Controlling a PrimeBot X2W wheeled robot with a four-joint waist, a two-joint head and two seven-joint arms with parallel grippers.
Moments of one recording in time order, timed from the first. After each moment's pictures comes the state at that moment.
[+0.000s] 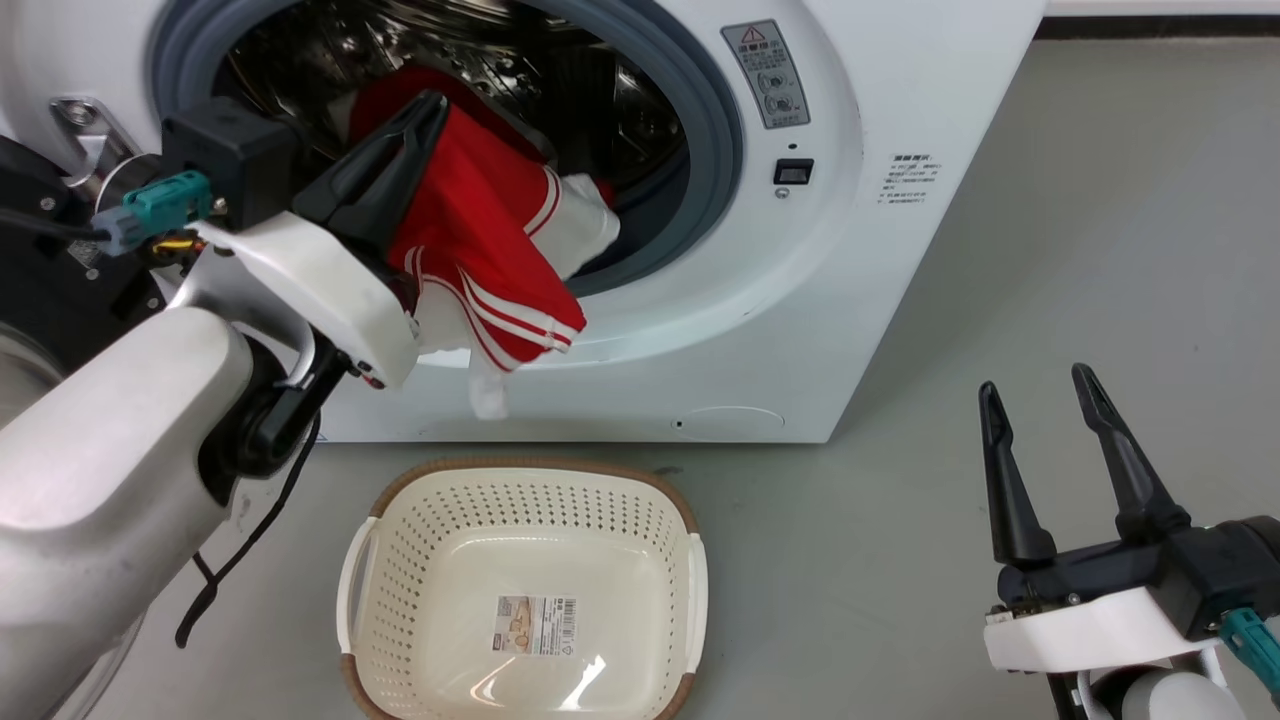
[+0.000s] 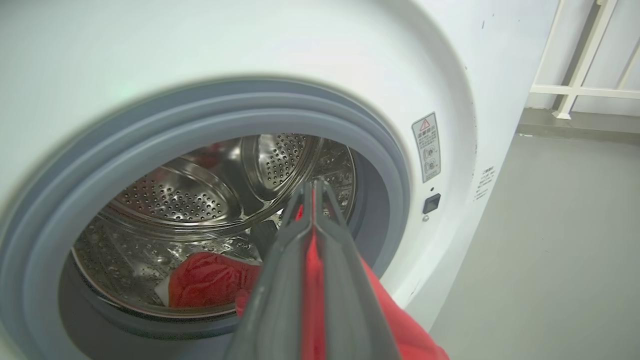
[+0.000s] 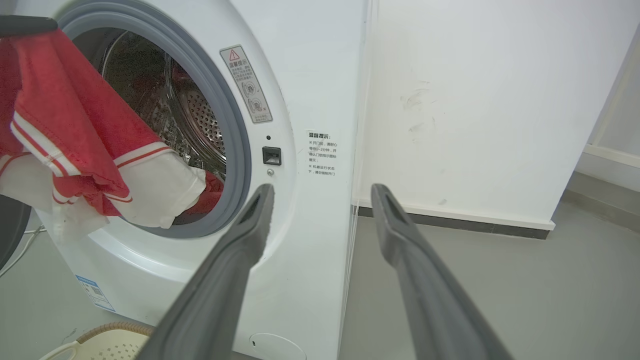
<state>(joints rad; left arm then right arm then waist) -0.96 0.73 -0.95 0.16 -0.97 0.08 -0.14 -0.03 -0.05 0.03 -0.09 0.02 0.13 -0.26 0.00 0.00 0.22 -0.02</state>
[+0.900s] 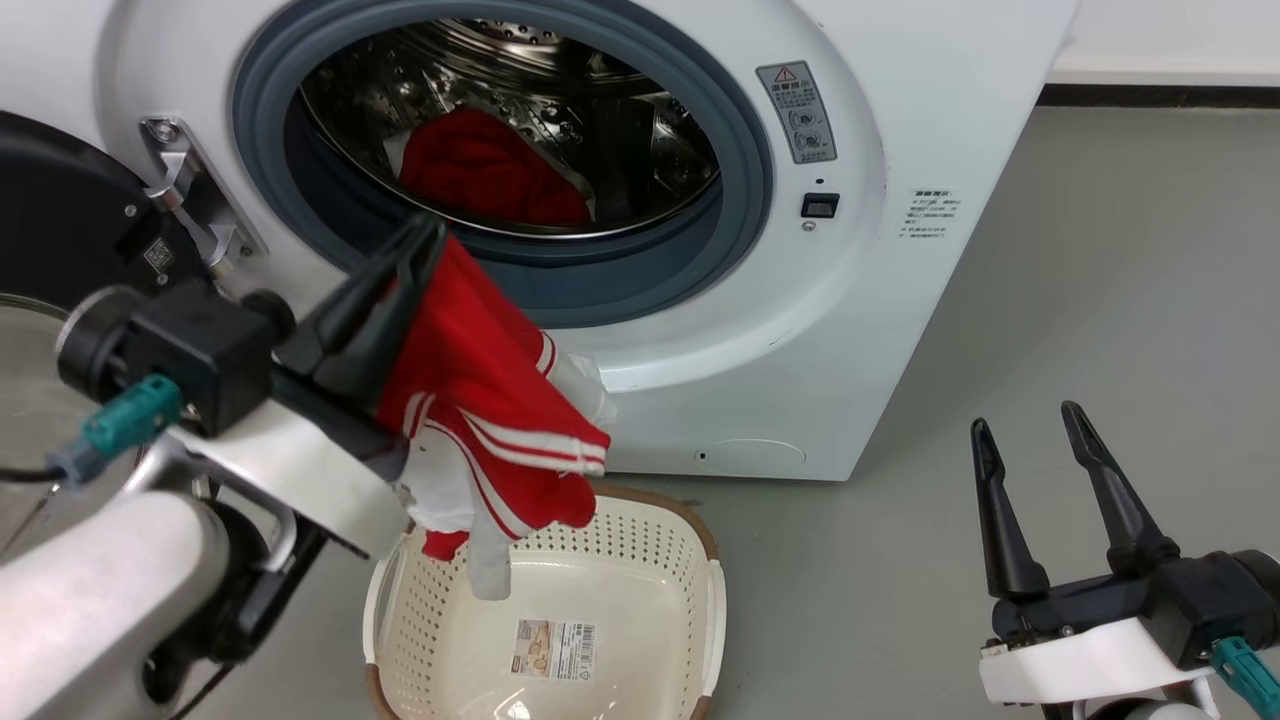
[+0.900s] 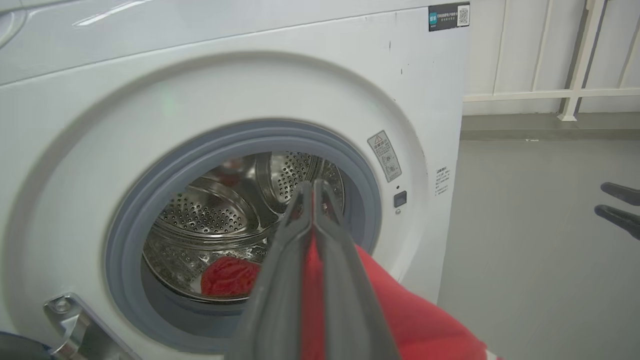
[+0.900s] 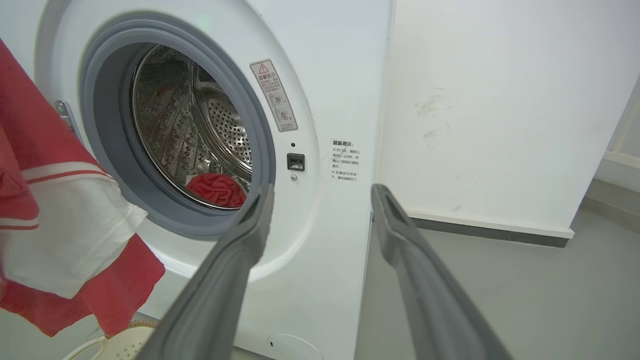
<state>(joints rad) -0.76 0.96 -0.95 -0.31 -0.92 0.32 -0.15 0.02 -0.05 0.04 -0.09 0.03 0.13 -0.26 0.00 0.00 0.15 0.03</state>
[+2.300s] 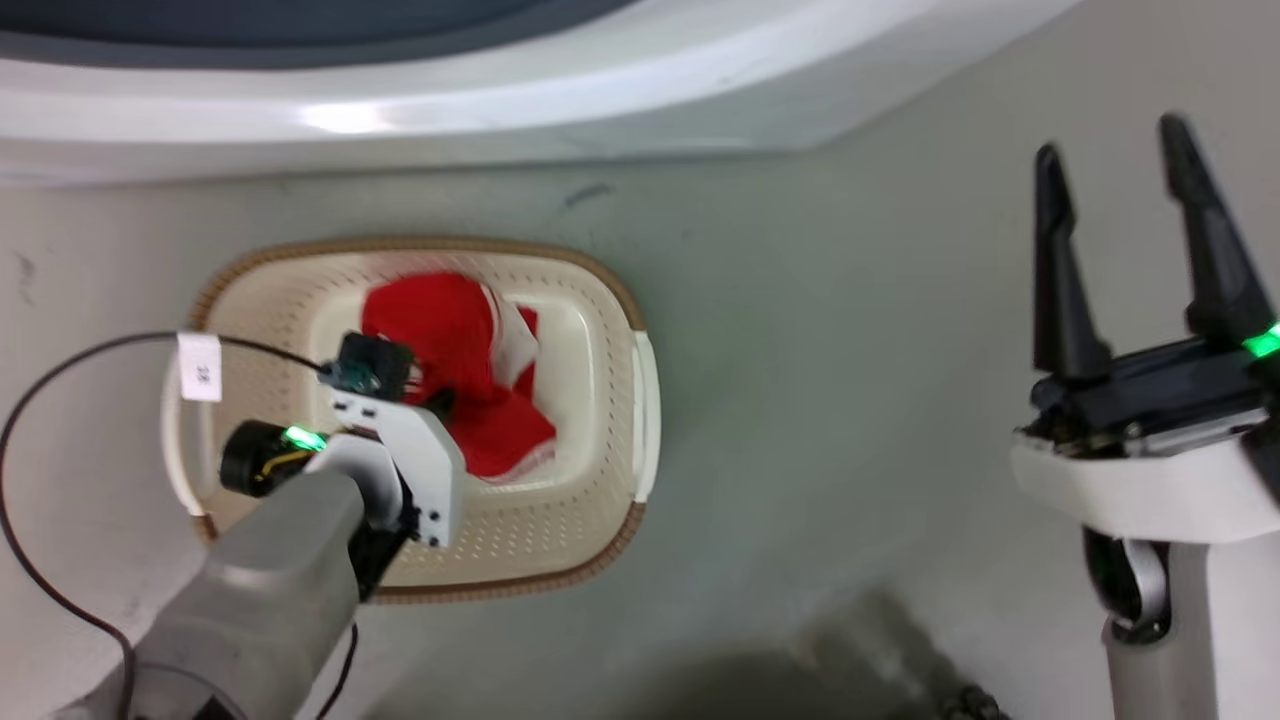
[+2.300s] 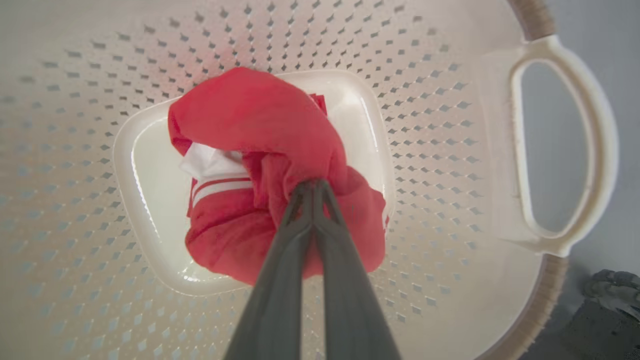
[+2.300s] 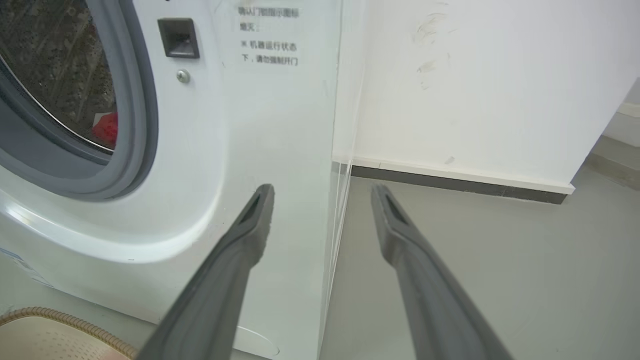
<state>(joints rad) -0.84 0.33 -1.13 1.05 -1.04 -0.08 -0.14 -0.30 -0.05 0.05 -0.20 0.00 0.13 -0.26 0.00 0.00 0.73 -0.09</state>
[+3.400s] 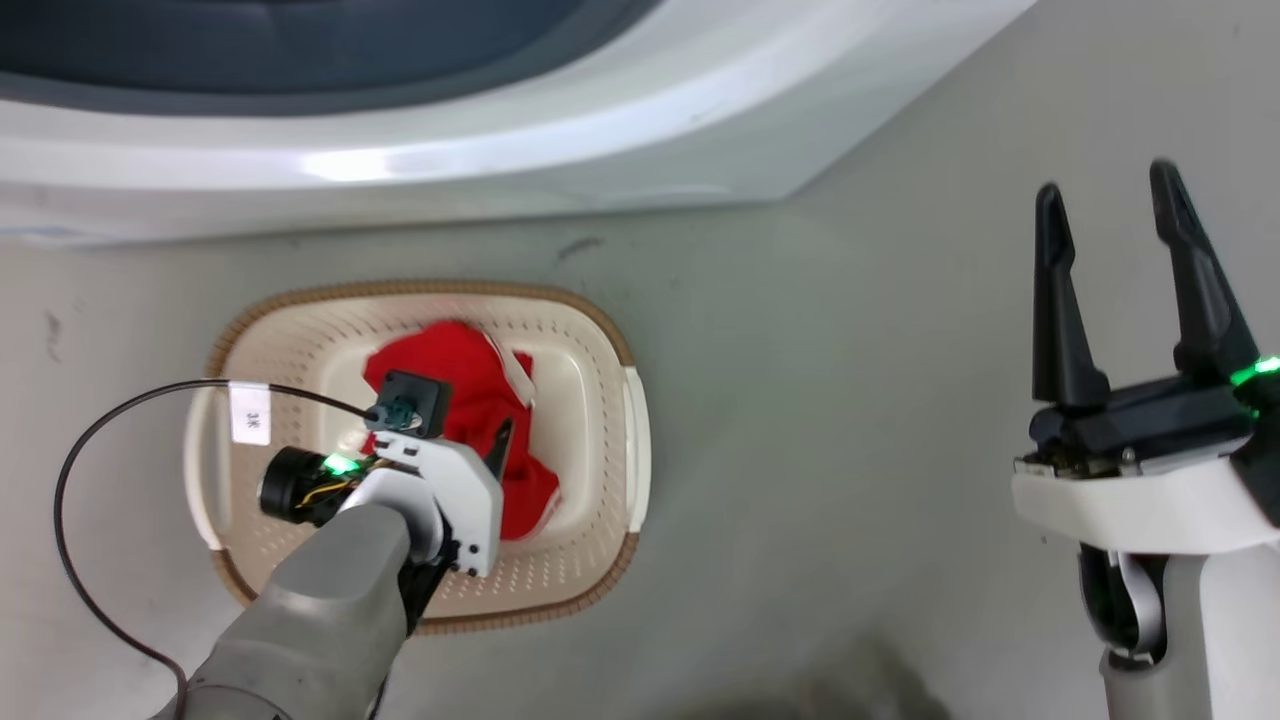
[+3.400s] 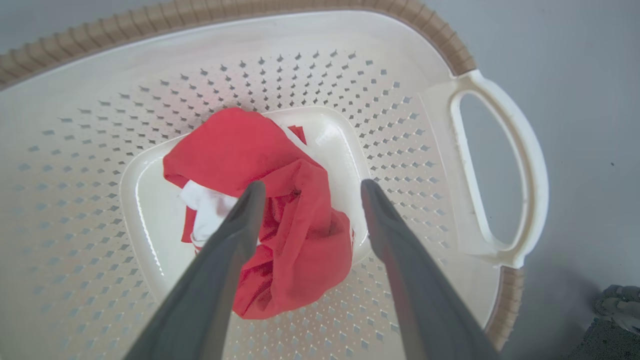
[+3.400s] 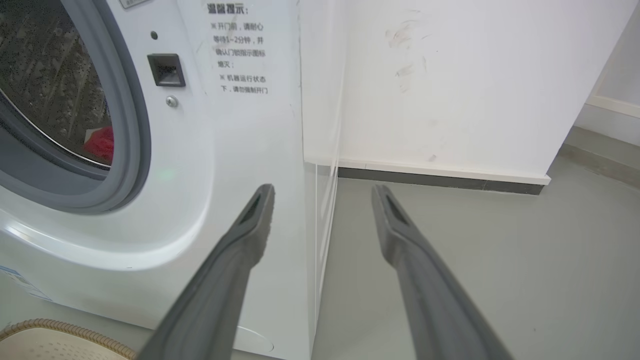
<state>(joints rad) -0.84 0.21 -1.14 1.25 -0.99 -0.09 -0.26 -0.28 -0.05 0.03 -0.16 0.05 0.13 -0.26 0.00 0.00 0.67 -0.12</state>
